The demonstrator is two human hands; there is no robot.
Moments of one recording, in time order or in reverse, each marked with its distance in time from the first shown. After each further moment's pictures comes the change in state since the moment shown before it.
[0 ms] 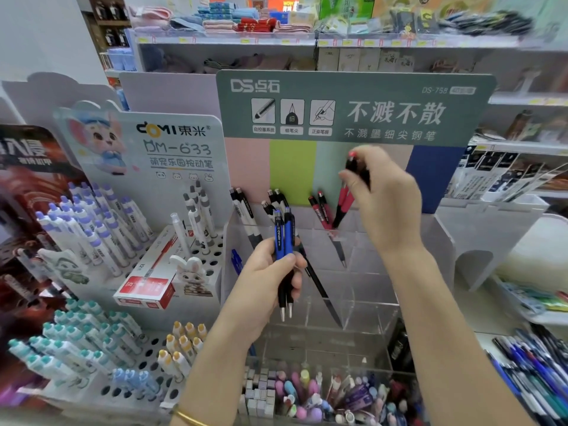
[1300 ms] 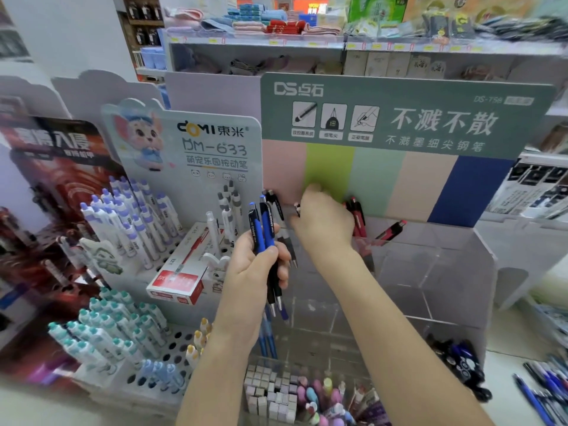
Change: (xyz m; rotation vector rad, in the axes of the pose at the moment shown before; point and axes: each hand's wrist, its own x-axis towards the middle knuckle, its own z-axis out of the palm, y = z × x) left_hand -0.014 0.015 -0.029 -0.078 0.250 0.228; right_hand -0.006 -0.069 0.091 -0.371 -0.608 0.246
